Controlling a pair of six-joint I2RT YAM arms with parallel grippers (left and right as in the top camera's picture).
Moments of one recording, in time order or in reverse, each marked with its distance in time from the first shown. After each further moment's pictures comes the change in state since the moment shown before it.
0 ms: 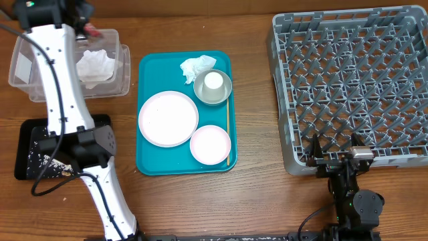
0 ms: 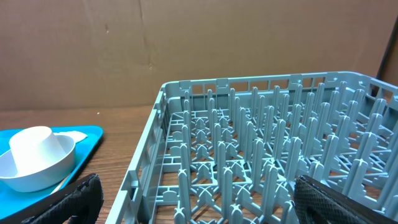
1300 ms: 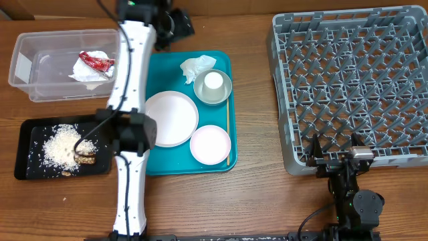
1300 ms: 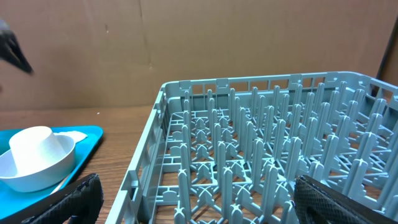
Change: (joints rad) left arm -0.343 0.260 -0.005 0.046 0.429 0.282; right arm 0.000 0.000 0.000 0.000 0.000 0.000
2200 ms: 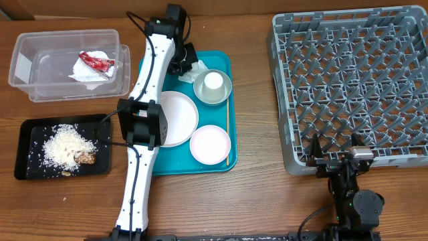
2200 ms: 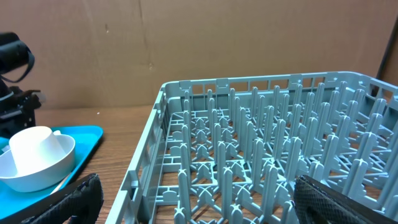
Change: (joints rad) left arm -0.027 0.206 0.003 -0.051 -0.053 0.006; right arm 0.000 0.000 0.000 0.000 0.000 0.000
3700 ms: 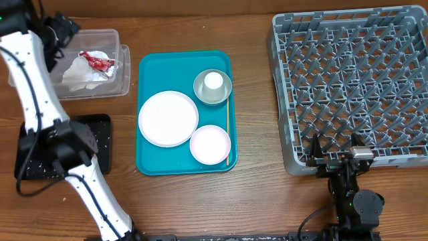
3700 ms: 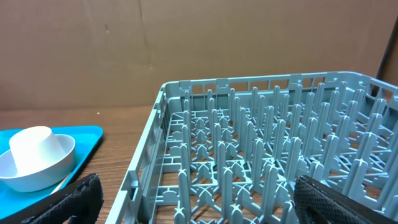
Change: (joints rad) left arm 0.555 -0.429 -0.091 -0.022 -0.043 -0.138; right arm 0.000 0.000 0.000 0.000 0.000 0.000
